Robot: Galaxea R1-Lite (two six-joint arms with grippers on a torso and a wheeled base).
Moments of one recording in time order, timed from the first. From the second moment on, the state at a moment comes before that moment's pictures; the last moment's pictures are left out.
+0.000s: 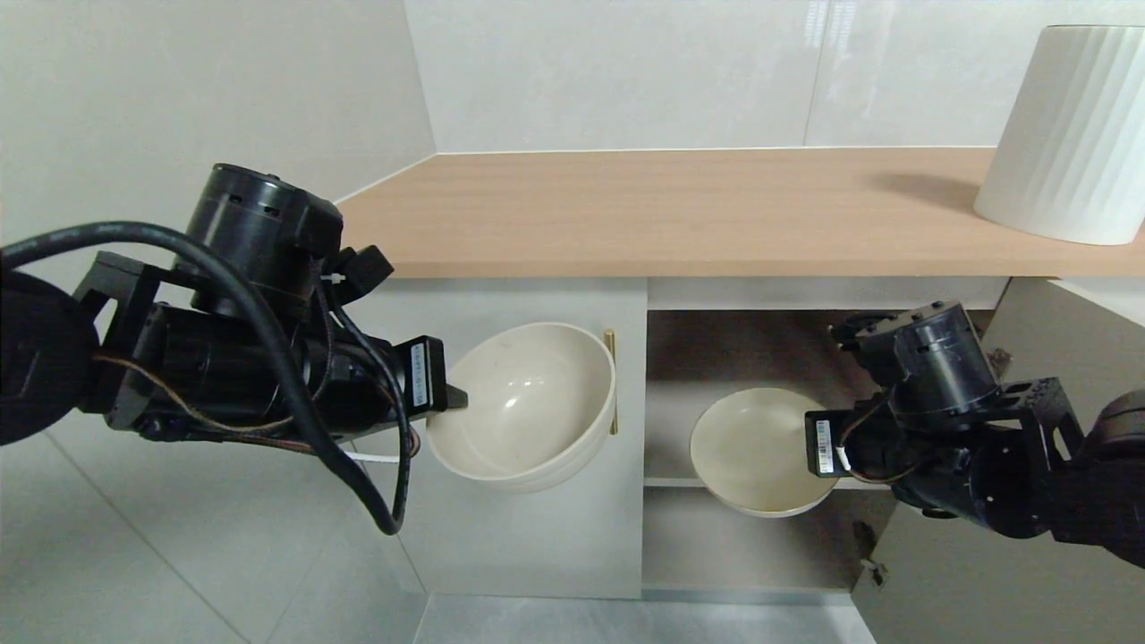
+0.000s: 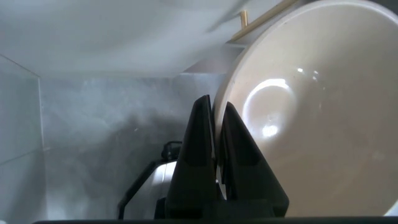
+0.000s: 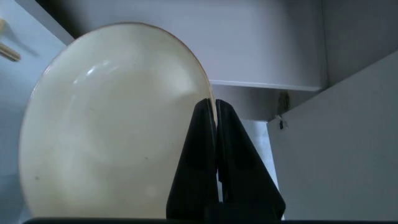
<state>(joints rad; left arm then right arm) -0.45 1.59 -1.17 0.29 -0.06 -0.53 0.62 1.68 -0.87 -0.15 -0.50 0.35</state>
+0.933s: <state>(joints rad) -0.46 1.60 -1.16 0.29 -0.13 -0.48 0.46 1.97 -1.04 -0.16 -0.33 0.34</state>
